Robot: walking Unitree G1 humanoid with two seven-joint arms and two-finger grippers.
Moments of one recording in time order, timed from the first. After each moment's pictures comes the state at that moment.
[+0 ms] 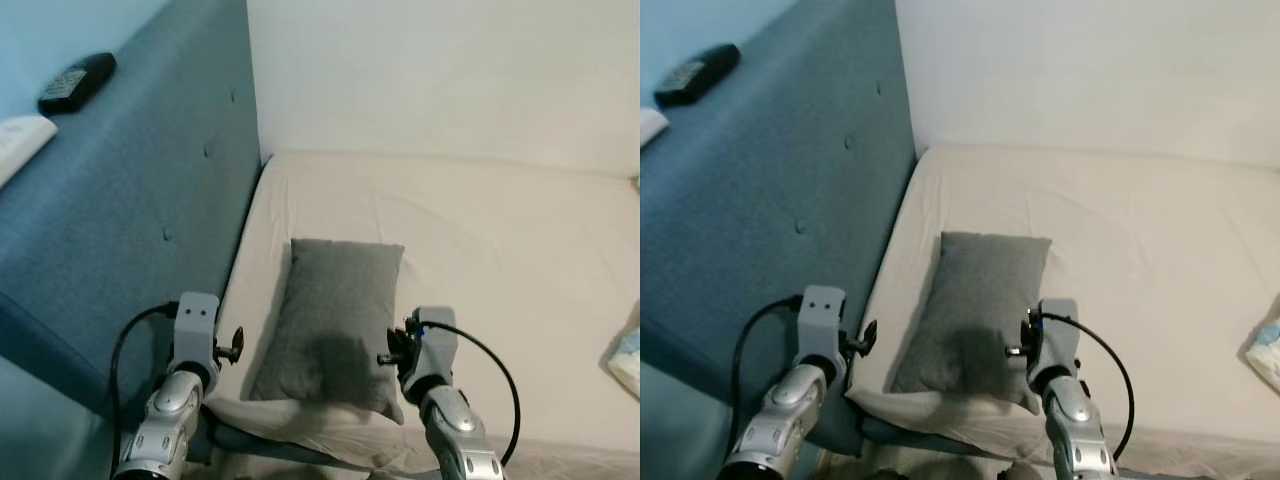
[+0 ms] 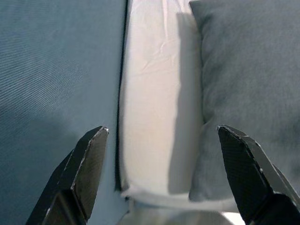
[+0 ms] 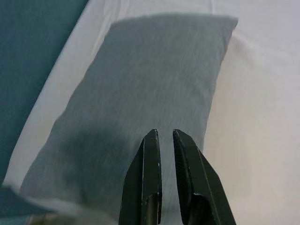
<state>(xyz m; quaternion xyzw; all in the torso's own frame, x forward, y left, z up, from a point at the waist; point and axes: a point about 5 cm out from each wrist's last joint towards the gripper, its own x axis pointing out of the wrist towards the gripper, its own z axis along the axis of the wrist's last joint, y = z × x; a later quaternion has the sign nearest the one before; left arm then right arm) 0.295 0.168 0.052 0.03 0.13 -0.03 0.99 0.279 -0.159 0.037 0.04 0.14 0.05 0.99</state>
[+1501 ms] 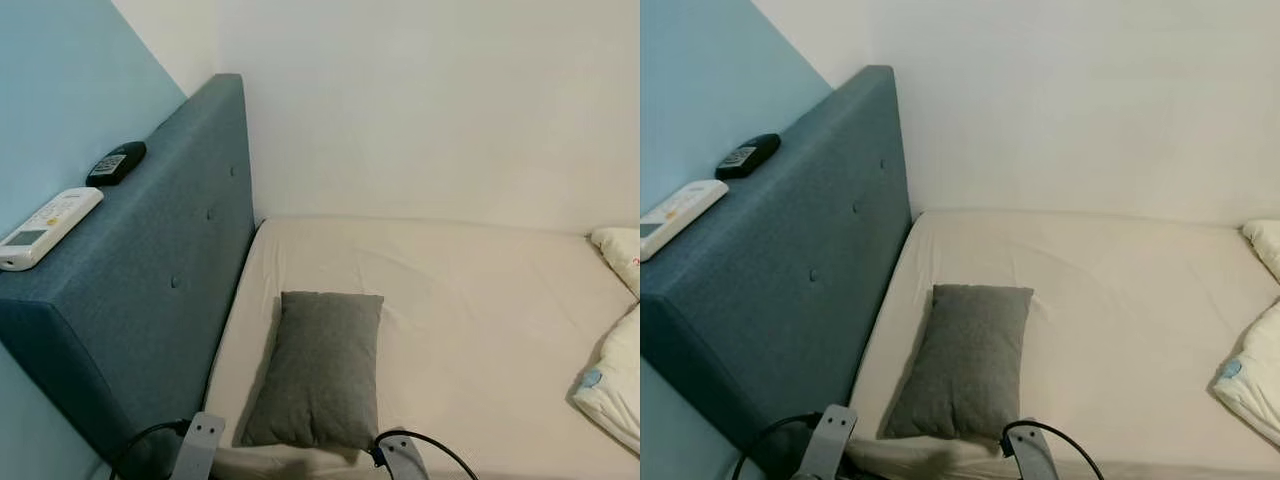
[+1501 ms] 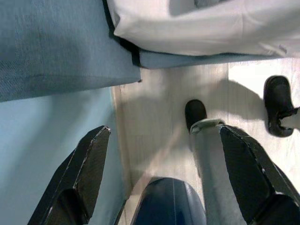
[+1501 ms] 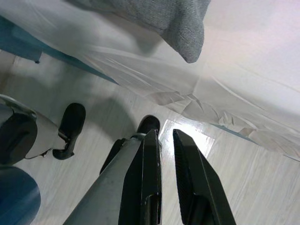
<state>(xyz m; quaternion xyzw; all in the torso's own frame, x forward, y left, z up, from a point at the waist) 0.203 0.173 -0.076 0.10 0.47 -0.04 0.88 0.184 -0.158 -0.084 -0.10 0.45 0.11 0.88</state>
